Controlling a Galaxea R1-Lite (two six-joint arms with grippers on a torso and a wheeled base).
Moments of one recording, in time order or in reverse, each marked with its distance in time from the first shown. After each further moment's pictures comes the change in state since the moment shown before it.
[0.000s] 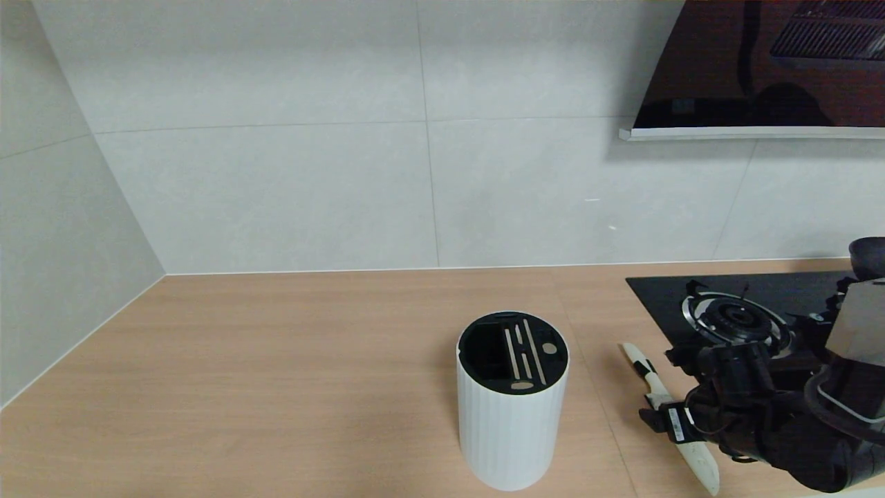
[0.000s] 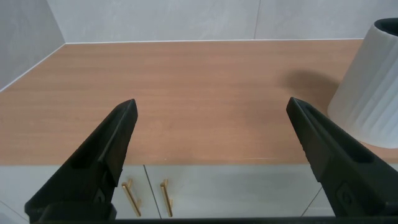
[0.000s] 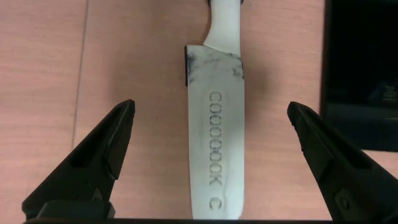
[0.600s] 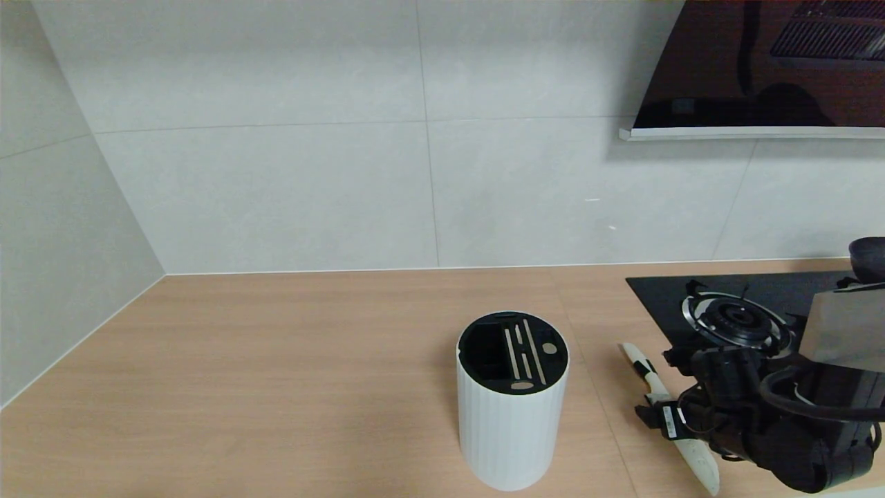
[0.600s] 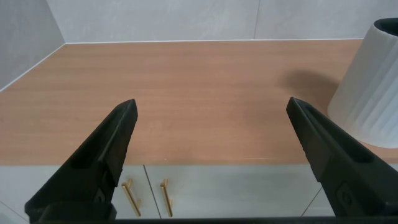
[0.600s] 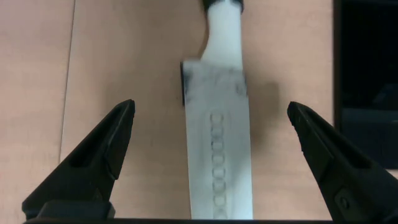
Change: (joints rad) left arm 0.000 0.000 0.000 0.000 0.000 0.000; right arm -0.014 0.092 -0.021 -0.096 -0.007 0.034
